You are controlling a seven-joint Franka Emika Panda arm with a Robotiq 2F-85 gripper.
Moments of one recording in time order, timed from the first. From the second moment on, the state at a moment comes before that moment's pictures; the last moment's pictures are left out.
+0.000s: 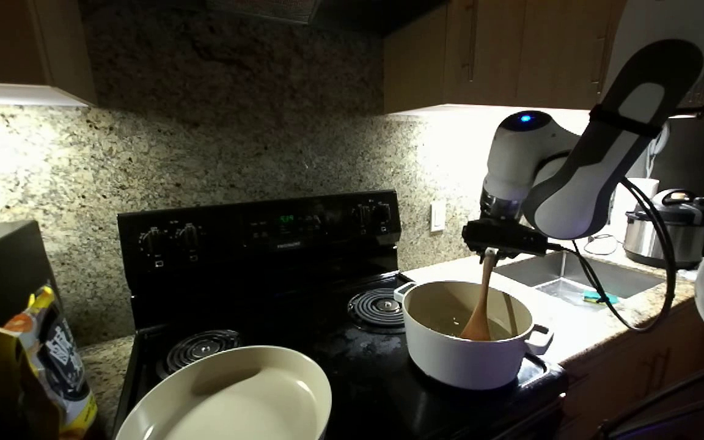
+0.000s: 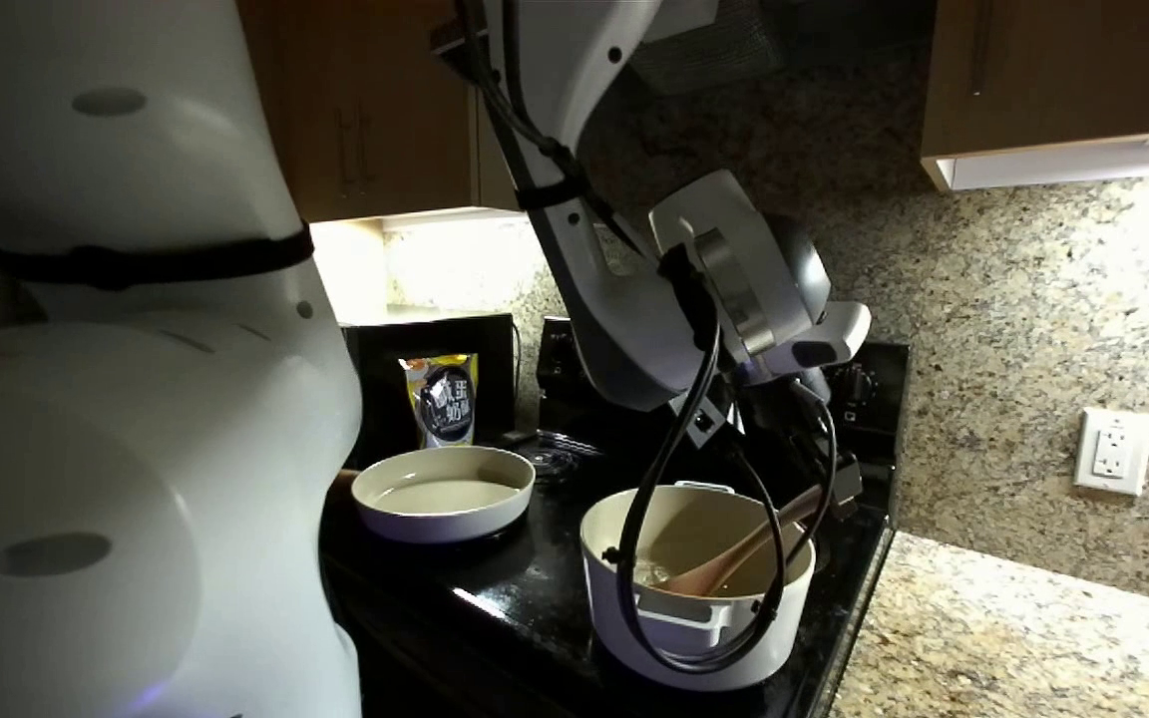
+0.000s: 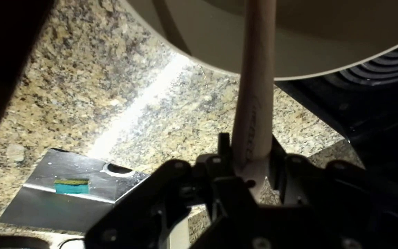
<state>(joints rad) -0.66 -0.15 0.32 -2.67 -0.88 2.99 1.39</state>
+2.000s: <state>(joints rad) -0.66 -0.11 0.36 -2.57 -0.88 3.02 1.44</state>
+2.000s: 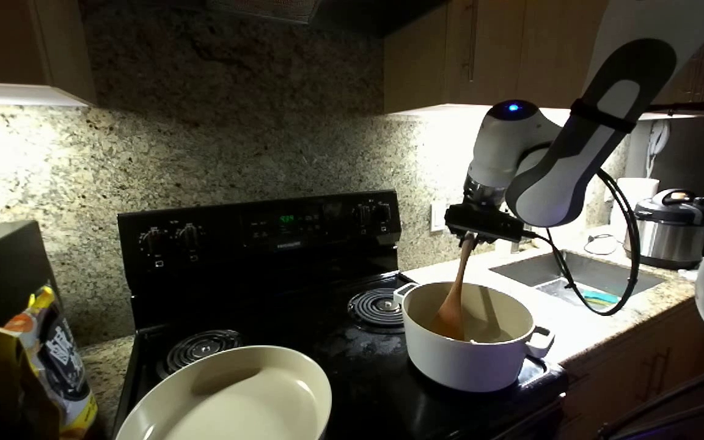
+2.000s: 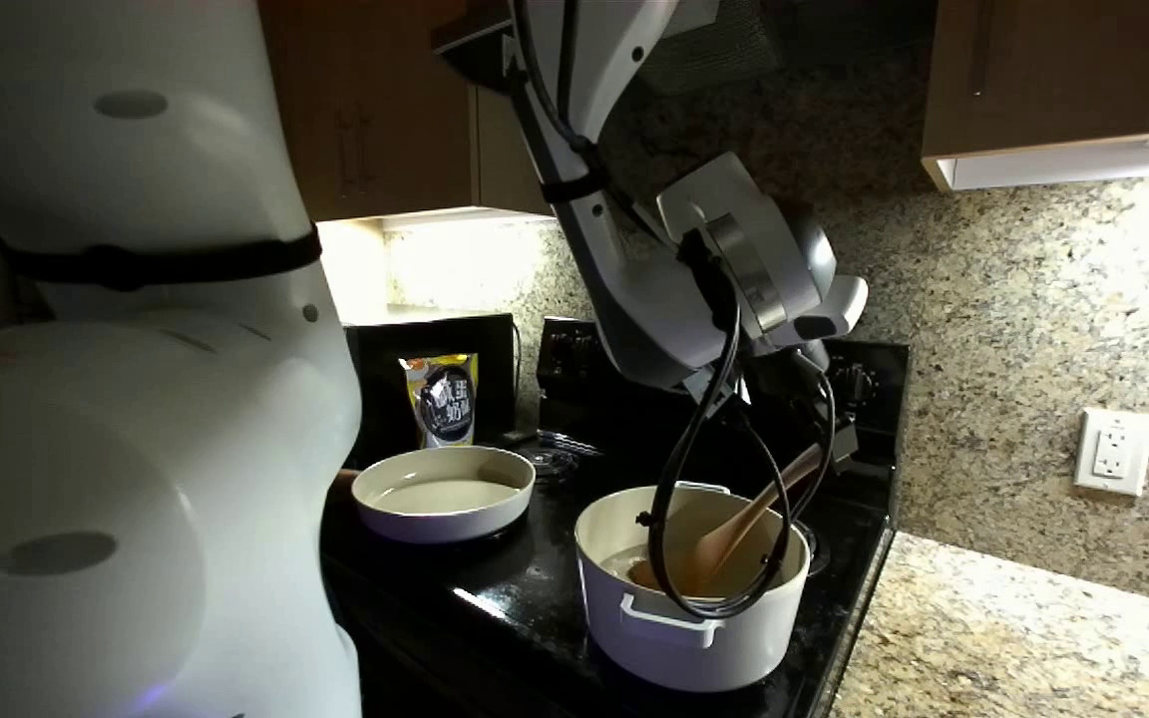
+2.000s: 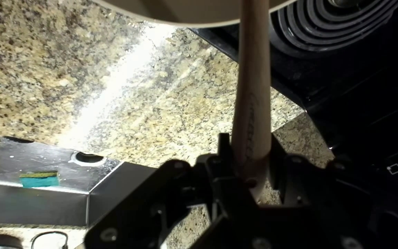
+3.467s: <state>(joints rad) -0.69 -0.06 0.48 -2.48 -1.27 2.79 1.89</state>
